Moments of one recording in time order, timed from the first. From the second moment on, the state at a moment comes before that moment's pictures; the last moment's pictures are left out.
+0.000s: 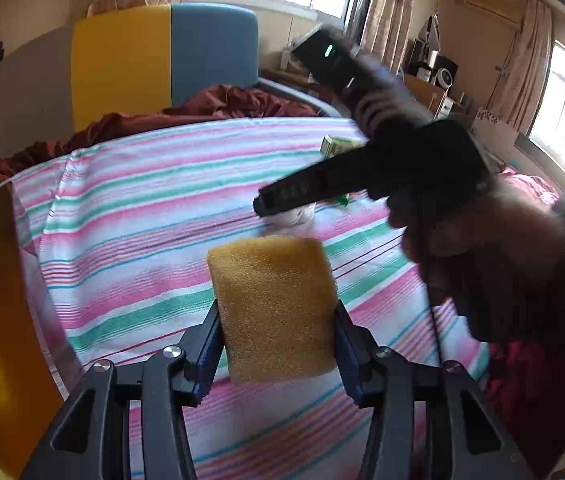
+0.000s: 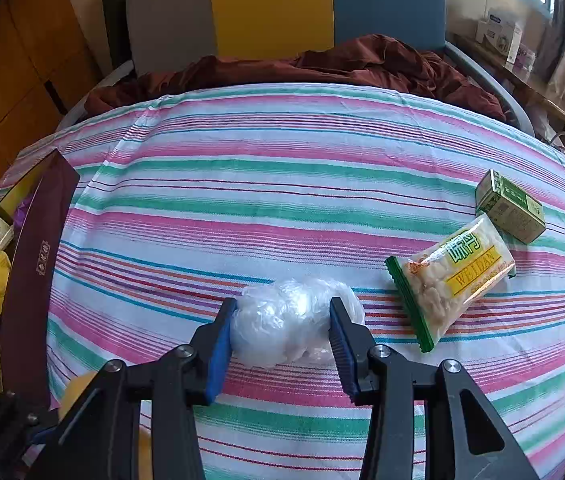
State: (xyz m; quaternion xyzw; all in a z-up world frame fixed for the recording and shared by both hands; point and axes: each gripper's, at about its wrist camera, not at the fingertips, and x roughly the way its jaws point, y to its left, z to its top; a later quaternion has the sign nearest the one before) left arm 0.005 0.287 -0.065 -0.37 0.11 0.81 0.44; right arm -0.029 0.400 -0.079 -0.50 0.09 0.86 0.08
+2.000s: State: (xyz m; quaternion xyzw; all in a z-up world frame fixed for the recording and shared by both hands) left arm -0.196 0.139 -0.055 -0.47 0.01 0.87 0.17; right arm -0.034 0.377 -0.087 -0.50 0.01 0.86 0.09
